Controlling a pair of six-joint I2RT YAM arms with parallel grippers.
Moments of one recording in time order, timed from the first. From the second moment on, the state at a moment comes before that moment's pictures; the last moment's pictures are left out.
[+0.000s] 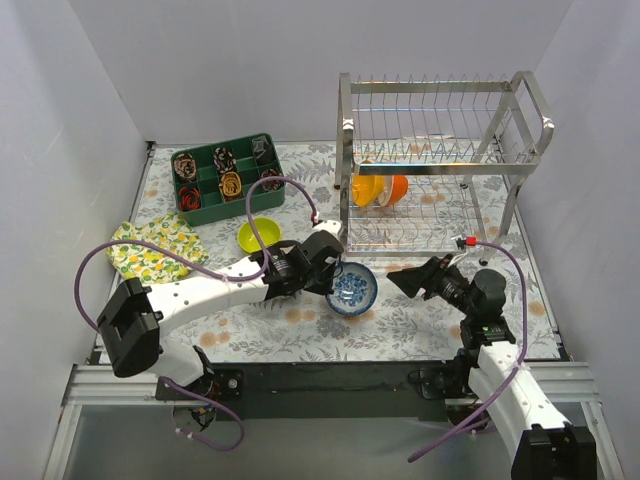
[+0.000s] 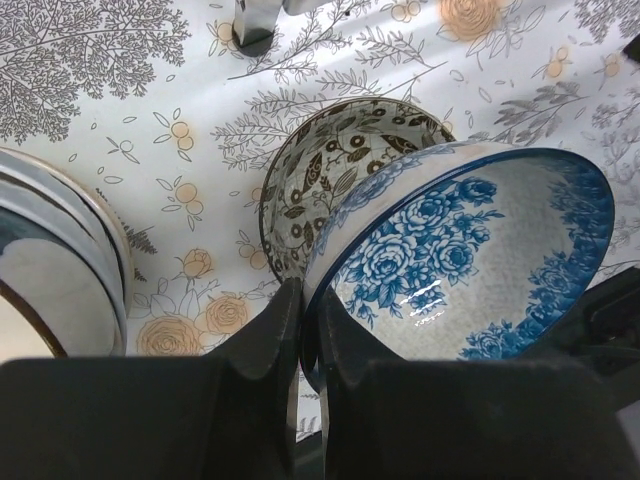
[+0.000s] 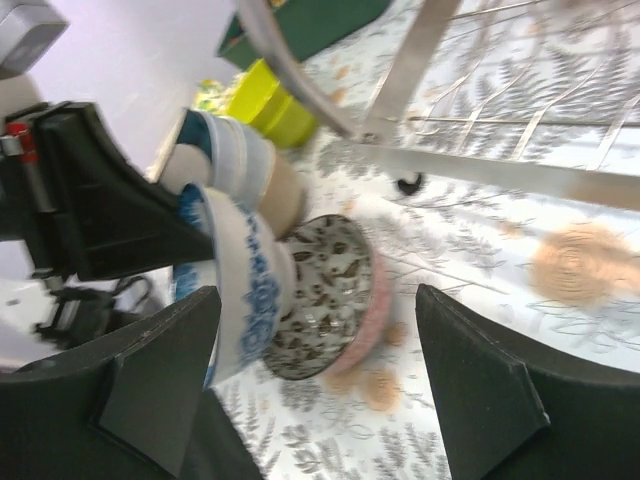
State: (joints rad) left arm -1.03 1.44 1.08 -0.52 -0.24 -0.64; right arm 0.11 0.62 0.08 0.45 -0.75 0.75
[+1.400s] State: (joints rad) left arm -0.91 1.21 1.13 -0.44 -0.25 -0.53; right arm 0.11 0.96 0.35 0.38 -0.42 0.43
